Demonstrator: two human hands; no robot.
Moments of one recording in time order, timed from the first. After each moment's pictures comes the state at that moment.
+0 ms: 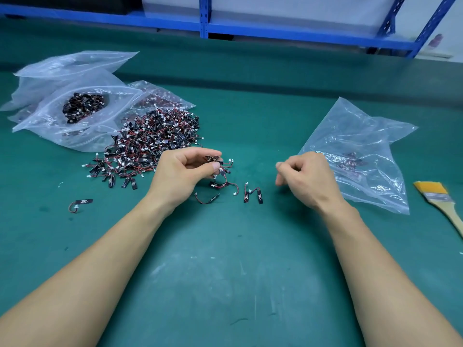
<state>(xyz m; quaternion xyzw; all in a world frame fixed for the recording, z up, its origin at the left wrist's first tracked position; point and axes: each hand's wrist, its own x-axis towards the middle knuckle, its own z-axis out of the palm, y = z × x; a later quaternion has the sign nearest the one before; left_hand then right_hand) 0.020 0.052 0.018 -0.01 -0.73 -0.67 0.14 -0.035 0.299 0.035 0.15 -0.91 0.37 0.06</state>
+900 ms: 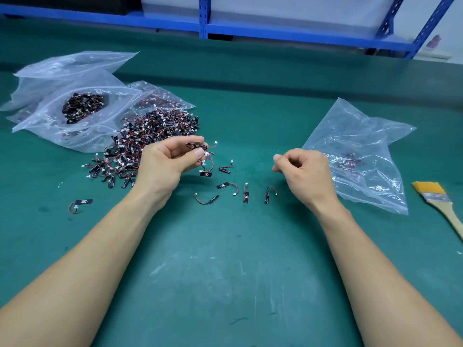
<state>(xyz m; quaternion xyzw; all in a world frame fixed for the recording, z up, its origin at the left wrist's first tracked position) 0.015 0.038 0.025 0.03 -0.66 -0.73 0.16 -0.039 0.292 0.026 0.11 -0.87 0.46 0.11</state>
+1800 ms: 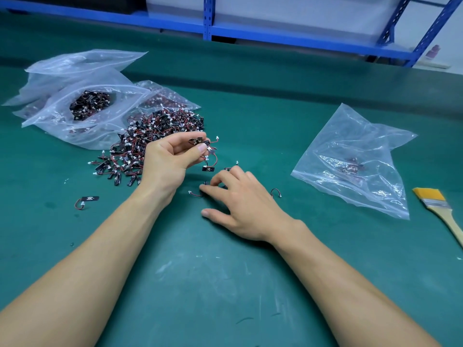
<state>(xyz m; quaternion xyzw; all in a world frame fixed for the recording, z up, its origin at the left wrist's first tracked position) 0.015 0.037 0.029 0.04 -0.65 -0.73 0.20 0.010 0.214 0.017 0.46 -0.88 0.11 0.07</state>
